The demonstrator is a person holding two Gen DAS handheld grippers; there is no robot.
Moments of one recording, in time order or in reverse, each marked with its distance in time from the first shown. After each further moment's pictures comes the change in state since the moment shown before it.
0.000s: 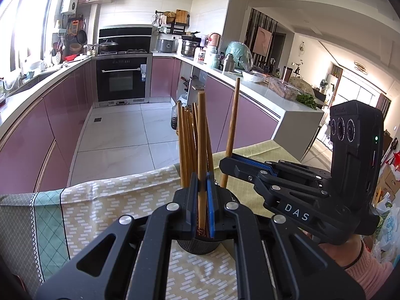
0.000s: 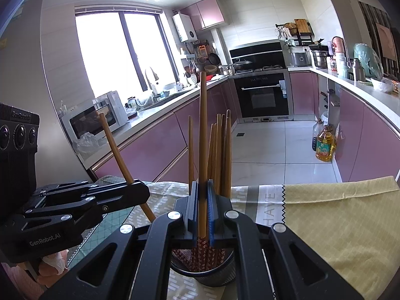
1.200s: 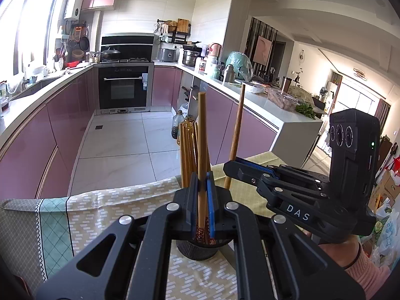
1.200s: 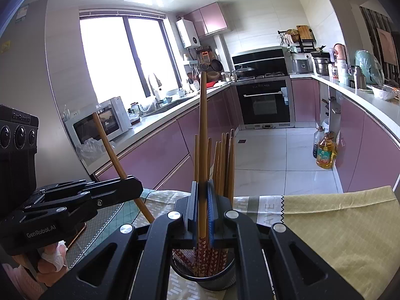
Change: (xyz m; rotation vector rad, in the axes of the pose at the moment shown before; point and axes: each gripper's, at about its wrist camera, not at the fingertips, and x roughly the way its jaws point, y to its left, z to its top) left arm -0.028 -0.001 0.011 -0.008 -0.055 0.001; right arm -0.012 0.006 0.015 -0.015 -0.032 0.007
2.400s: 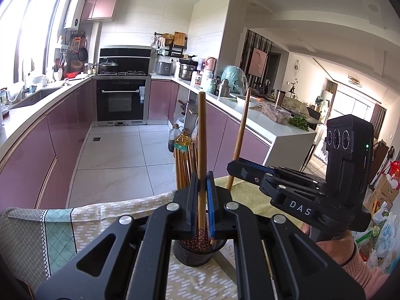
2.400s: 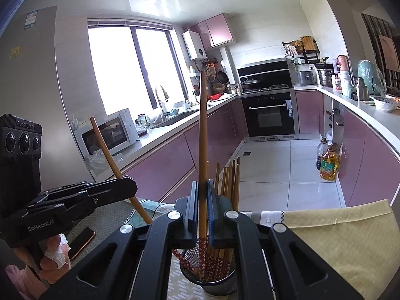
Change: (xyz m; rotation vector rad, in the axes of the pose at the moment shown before) left arm -0.047 -0.012 0.008 0.007 -0.079 -0.022; right arm -0.029 0.006 0.017 -0.025 -0.070 0.020
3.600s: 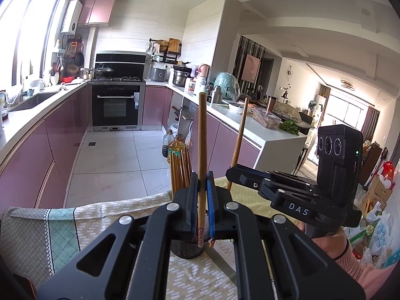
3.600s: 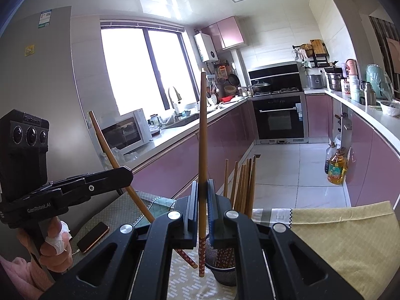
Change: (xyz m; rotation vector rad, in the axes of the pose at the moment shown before) left arm -0.029 0.010 -0.021 0.007 -0.044 -0.041; right arm -0.024 0.006 -0.001 -0.017 -0.011 0.077
